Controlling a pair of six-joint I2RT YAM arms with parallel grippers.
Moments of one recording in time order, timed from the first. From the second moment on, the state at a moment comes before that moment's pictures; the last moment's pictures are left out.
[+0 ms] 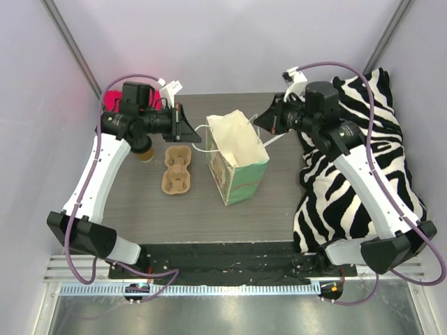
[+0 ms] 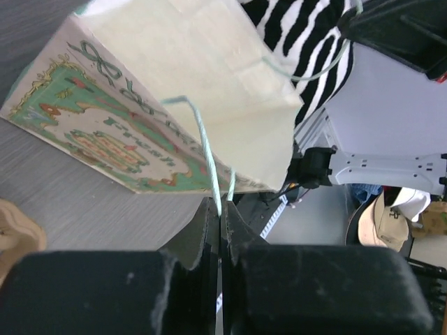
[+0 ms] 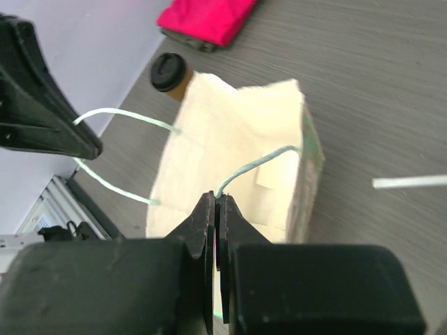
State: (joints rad) left arm -0.27 1.43 1.65 -0.88 0.79 -0.32; right arm 0.45 1.32 1.54 -0.53 -0.36 0.32
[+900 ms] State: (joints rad) left arm -0.27 1.59 1.60 -0.92 0.72 -0.18; right arm 0.26 1.48 1.40 -0.59 -0.51 0.27
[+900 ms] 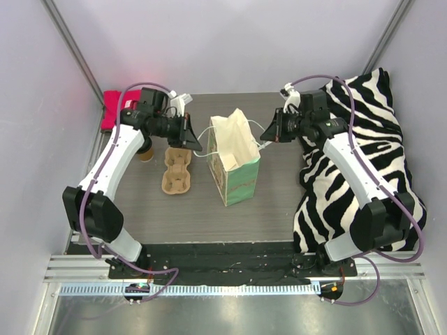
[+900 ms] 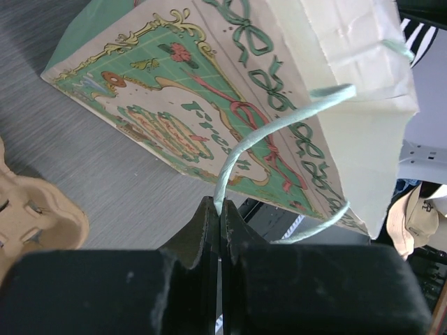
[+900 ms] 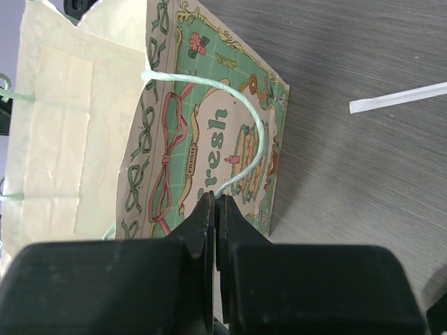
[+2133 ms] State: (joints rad) left arm -0.32 1.69 1.49 -0.76 0.73 -0.29; right arm 0.26 1.50 1.26 -0.45 -0.65 0.36
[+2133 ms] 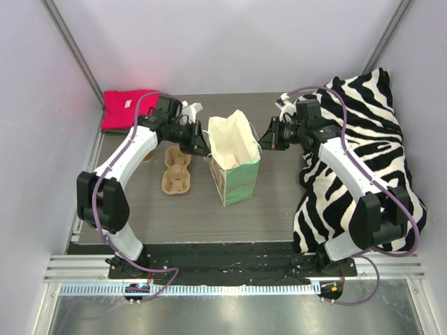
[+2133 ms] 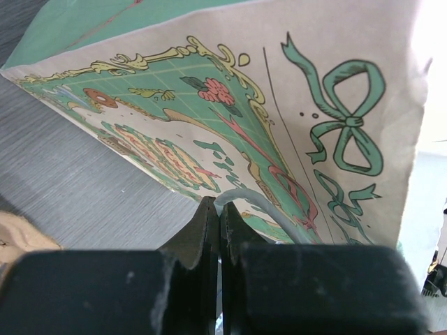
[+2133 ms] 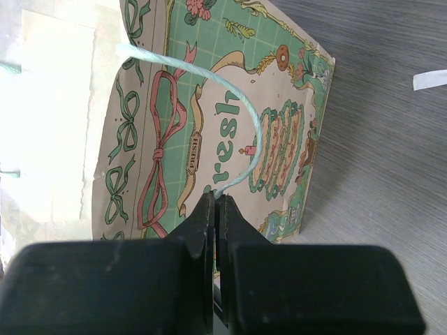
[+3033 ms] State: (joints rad) left arm -0.34 1.74 1.48 -0.75 0.73 -0.29; right arm 0.27 1.50 1.20 -0.43 -0.66 0.37
